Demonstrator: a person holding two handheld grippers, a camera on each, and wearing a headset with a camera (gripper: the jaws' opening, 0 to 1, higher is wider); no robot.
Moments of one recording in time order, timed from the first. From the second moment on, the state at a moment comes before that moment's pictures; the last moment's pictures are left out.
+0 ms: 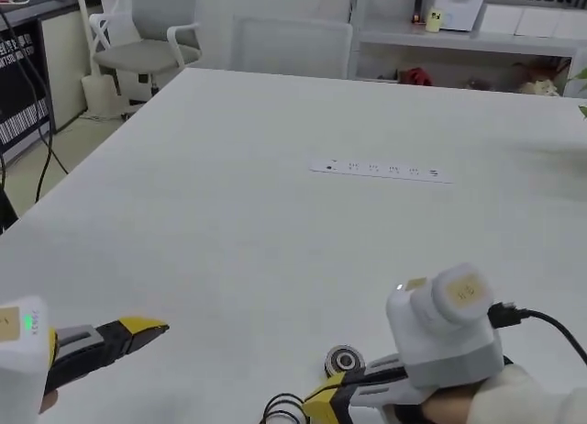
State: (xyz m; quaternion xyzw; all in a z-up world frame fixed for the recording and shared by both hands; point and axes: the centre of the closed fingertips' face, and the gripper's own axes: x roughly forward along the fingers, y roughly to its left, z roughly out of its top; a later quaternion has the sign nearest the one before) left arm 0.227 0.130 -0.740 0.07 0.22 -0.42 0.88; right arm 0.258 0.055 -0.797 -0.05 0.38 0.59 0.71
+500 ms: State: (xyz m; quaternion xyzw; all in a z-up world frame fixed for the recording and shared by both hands) left arm 0.224 0.127 -0.743 0.08 0.23 -0.43 0.87; right arm 0.256 0.054 -0.801 -0.07 0.37 0.59 0.71
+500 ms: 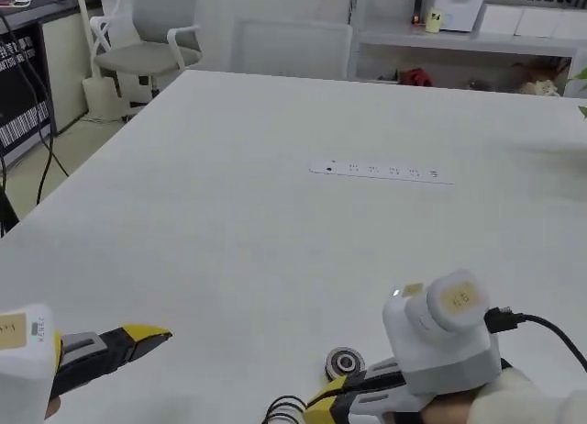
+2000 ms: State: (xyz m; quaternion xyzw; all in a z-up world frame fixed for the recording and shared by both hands) left arm 0.243 0.122 -0.716 0.11 0.21 -0.45 0.86; right arm 0.314 0.013 -0.772 -0.04 0.31 0.54 0.78
